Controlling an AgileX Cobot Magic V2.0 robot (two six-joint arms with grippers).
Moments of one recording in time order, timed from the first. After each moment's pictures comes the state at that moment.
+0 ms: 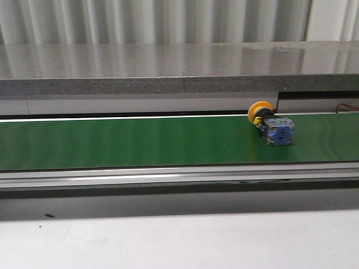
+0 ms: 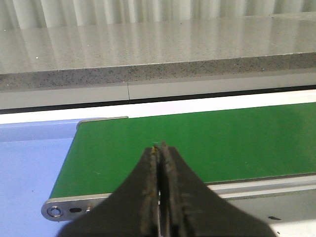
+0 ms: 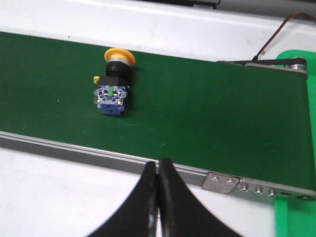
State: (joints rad) left arm -0.09 0.00 0.00 0.06 0.20 -0.02; right arm 0.25 0.74 -0.60 0.00 0.52 0.10
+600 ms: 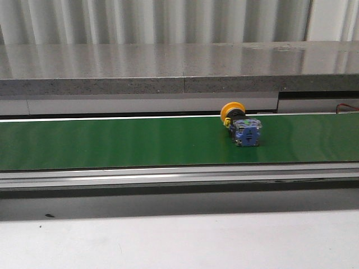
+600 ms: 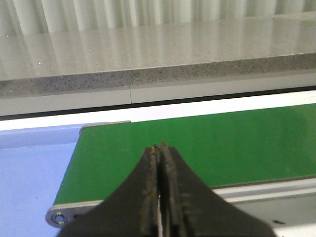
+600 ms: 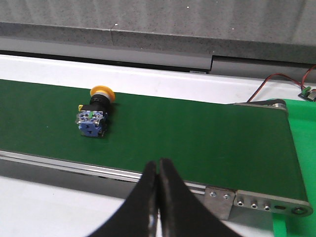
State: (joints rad) left arm -0.09 0.00 0.00 0.08 0.18 -0.02; right arm 0.25 0.35 -0.36 0.00 0.38 0.10
